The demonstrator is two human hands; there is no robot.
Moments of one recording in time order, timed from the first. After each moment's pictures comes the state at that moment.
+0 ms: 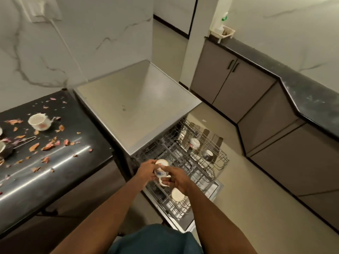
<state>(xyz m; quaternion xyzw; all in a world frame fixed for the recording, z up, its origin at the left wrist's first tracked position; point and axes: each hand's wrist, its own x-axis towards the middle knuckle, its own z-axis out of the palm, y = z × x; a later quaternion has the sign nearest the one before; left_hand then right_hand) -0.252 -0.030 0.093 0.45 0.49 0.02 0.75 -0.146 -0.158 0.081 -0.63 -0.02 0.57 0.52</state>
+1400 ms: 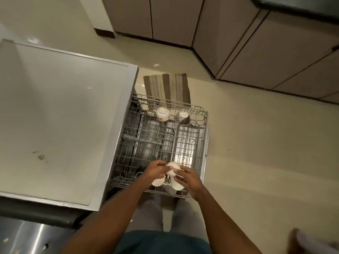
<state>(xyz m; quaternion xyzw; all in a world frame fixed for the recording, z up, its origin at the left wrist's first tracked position) -0.080 -0.013 -0.037 0.58 0.36 -0.37 0.63 -0.087 -0.202 -0.016 -0.51 0.35 0.40 0.67</state>
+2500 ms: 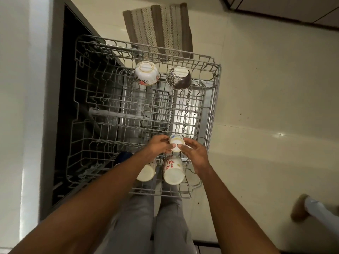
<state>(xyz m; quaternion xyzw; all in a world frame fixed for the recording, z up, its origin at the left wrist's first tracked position) -0.025 -0.060 -0.226 0.59 0.34 -0.46 0.58 -0.051 -0.244 -0.228 -0.58 0.40 0.32 0.63</state>
